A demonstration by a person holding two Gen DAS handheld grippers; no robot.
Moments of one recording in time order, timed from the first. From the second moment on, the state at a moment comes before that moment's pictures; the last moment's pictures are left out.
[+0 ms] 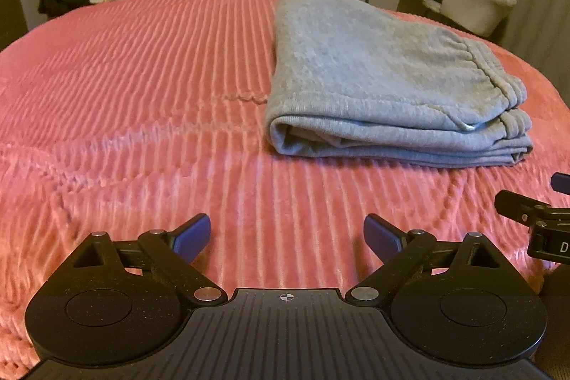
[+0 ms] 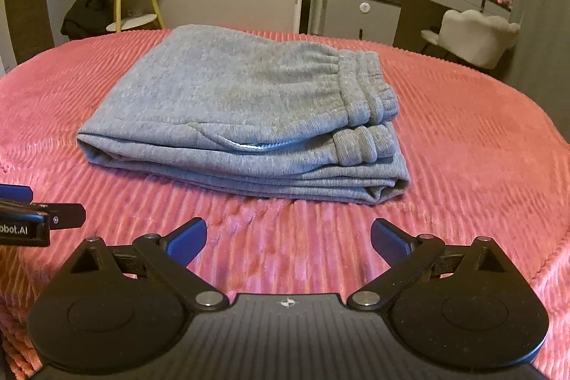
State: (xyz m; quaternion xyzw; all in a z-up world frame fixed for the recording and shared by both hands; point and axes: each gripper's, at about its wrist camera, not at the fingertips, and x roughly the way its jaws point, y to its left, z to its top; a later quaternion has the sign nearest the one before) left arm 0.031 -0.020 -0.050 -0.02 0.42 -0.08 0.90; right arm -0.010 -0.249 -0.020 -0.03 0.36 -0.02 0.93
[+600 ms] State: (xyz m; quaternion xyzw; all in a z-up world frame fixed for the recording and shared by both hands) left arm 0.031 -0.021 -0.054 -0.01 0.42 -0.08 0.90; right arm -0.006 -0.250 -0.023 -0.03 0.36 -0.03 0.93
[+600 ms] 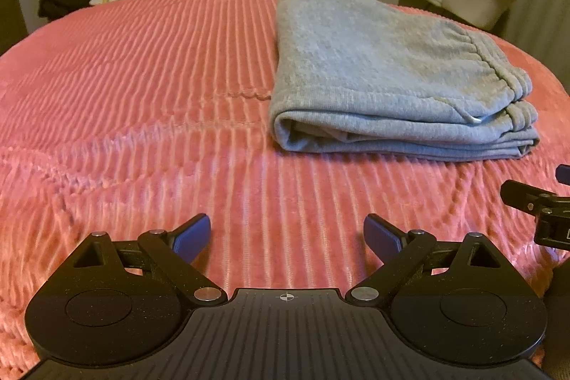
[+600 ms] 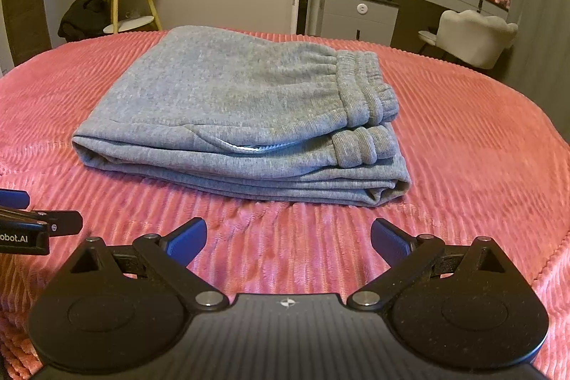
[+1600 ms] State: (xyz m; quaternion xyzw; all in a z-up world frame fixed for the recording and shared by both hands) left arm 0.031 -0.021 -0.055 -0.01 0.42 -0.09 0.90; right arm -0.004 -0.252 -0.025 -0.03 0.37 -0.03 0.93
